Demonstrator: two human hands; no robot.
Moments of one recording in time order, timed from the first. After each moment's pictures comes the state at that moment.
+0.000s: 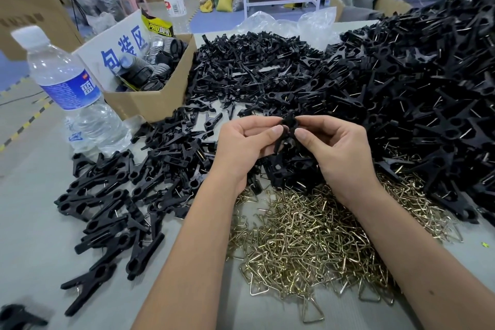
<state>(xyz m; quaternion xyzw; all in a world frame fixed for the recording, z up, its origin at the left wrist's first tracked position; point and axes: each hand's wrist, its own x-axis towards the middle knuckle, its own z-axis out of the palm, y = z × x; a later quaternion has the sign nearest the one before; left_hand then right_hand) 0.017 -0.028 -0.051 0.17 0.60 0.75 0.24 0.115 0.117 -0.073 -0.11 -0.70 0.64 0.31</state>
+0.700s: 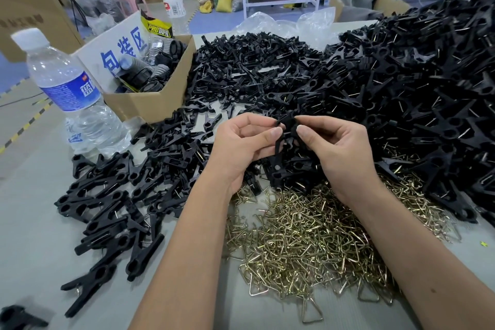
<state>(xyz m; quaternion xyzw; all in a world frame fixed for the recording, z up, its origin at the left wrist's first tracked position) 0.015 -0.034 -0.047 0.18 0.57 0.76 0.27 0.114 0.119 -0.073 -0.11 -0.67 0.66 0.31</state>
